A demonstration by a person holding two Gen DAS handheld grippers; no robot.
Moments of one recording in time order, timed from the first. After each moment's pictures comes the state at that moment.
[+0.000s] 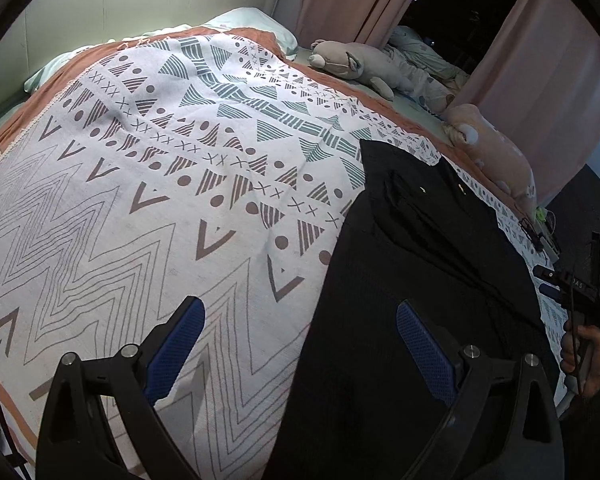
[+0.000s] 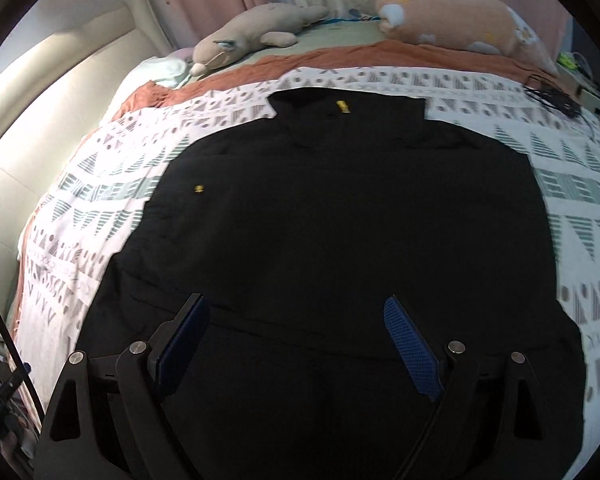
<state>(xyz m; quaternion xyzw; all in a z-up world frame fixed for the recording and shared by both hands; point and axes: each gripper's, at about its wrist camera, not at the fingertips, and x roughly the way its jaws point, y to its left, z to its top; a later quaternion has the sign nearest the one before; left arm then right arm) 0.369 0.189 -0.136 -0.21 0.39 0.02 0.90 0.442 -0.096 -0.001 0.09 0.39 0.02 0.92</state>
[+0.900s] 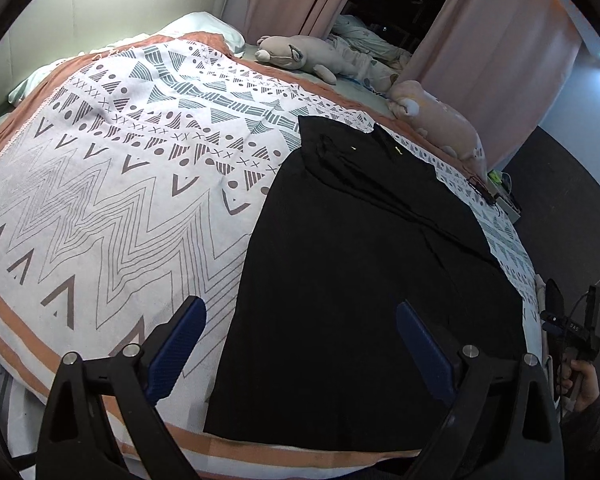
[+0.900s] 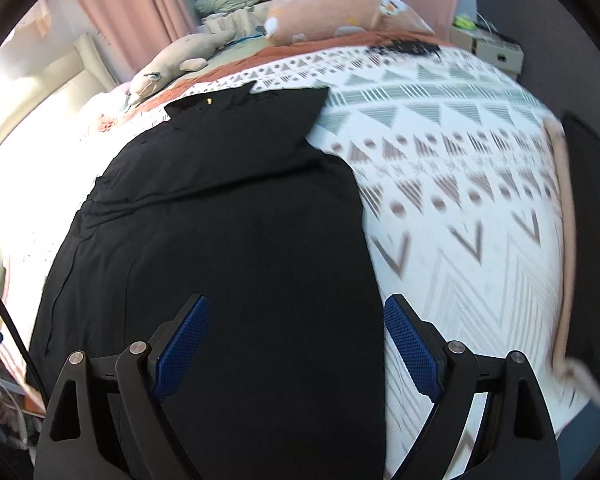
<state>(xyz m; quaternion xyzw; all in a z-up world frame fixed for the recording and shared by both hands) 0.267 0.158 -0.116 -0.19 0.39 -0.07 0.90 0.132 -0.203 -0.006 0.15 0.37 -0.06 0.91</state>
